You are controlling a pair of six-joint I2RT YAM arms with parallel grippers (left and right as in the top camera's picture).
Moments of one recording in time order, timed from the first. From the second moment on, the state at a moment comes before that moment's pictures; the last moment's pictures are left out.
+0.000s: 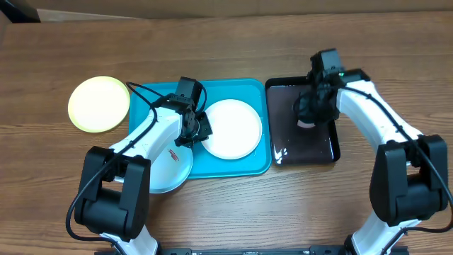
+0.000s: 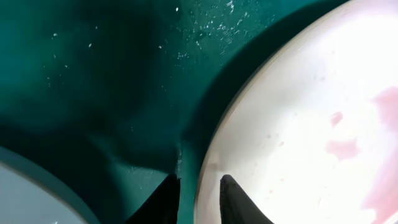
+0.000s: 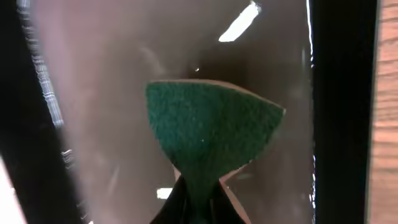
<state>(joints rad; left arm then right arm) -0.29 1.83 1.12 -0.66 0.10 -0.61 0.19 1.88 1.31 -0.78 -0.04 0.28</state>
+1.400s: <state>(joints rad) -0.27 1.82 1.14 -0.68 0.08 -0.56 -0.17 1.88 1.55 -0.95 -0.01 0.28</state>
